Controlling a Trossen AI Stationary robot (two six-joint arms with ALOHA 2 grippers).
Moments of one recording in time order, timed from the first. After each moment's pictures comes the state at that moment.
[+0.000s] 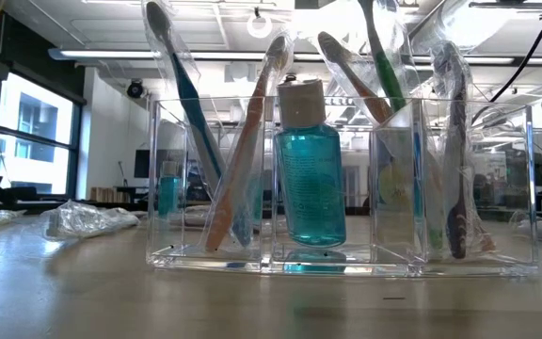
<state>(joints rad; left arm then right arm) -0.54 1.96 1.52 0.29 -0.15 -0.84 0.97 1.75 1.24 -0.02 1.14 -1.36</state>
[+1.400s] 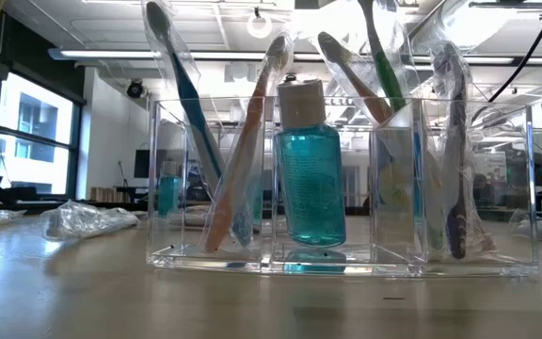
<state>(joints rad) -0.54 1.97 1.52 0.26 -0.15 -0.75 1.09 1.75 1.24 0.04 1.17 -1.32</state>
